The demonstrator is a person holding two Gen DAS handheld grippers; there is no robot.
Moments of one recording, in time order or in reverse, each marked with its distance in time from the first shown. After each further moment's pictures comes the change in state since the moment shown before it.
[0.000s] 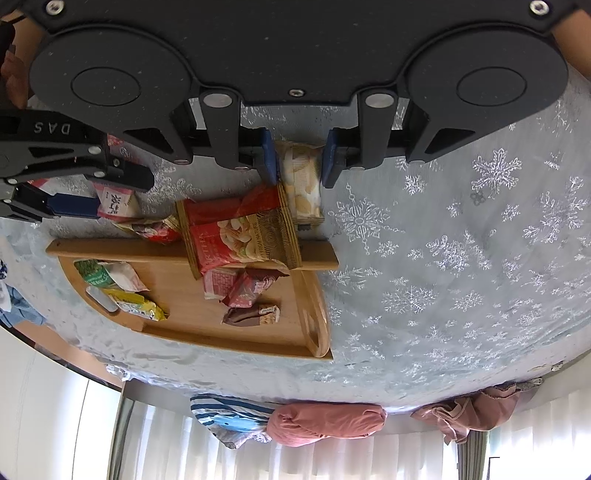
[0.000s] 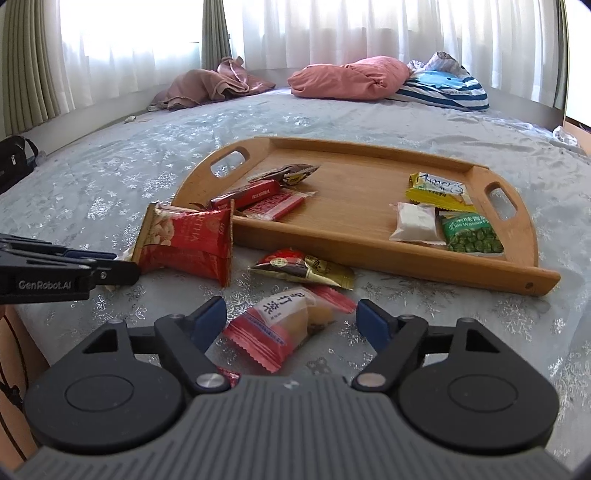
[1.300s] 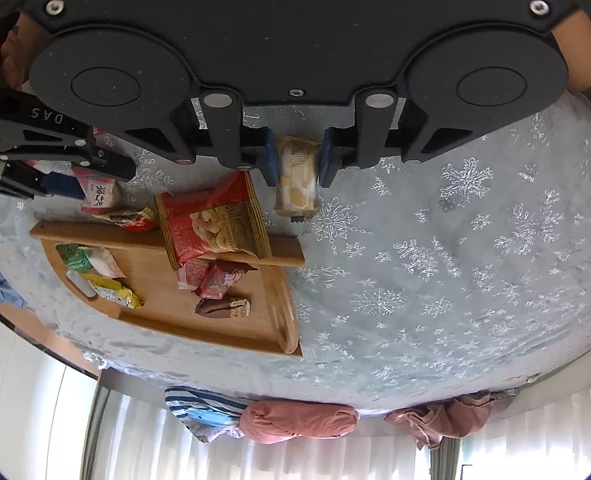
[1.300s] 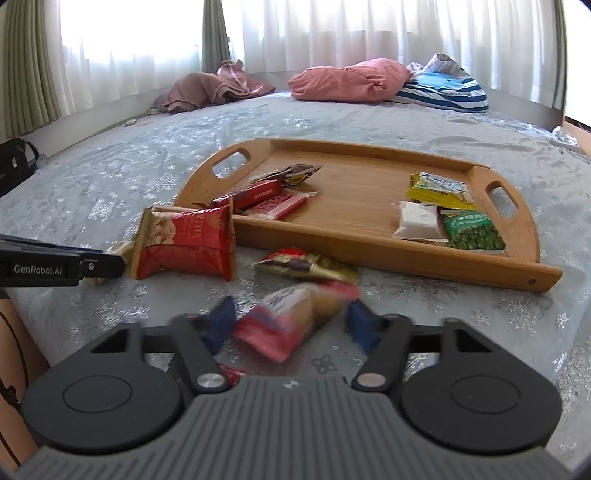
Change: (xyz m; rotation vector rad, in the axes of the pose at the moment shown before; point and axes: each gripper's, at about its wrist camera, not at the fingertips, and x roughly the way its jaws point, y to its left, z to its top) left arm -0.007 0.013 0.001 -0.074 -0.005 0.059; right arm 0.000 0.003 -0.003 -0.001 -0.008 0.005
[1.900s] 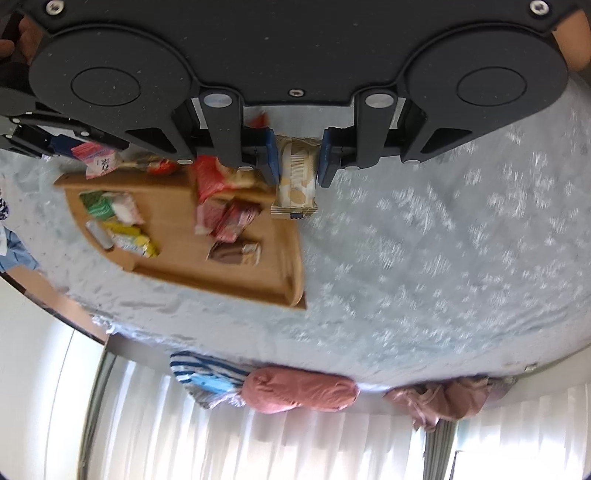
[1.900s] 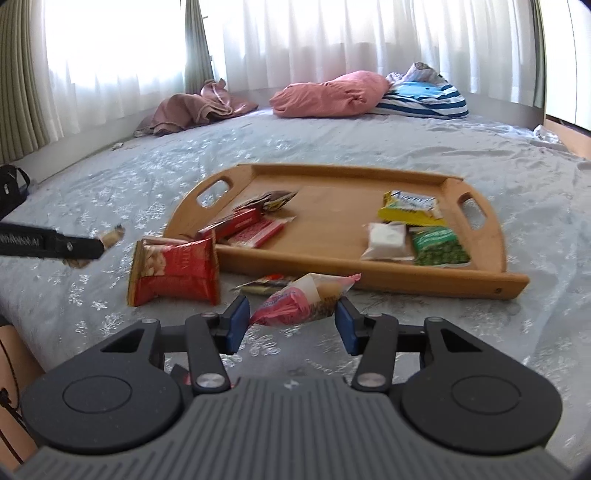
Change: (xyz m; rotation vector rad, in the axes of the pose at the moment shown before) left arm -0.030 0.002 0.036 -0.038 -0.093 -0.042; right arm -0.026 -0.014 0.010 0.054 -0.055 -0.044
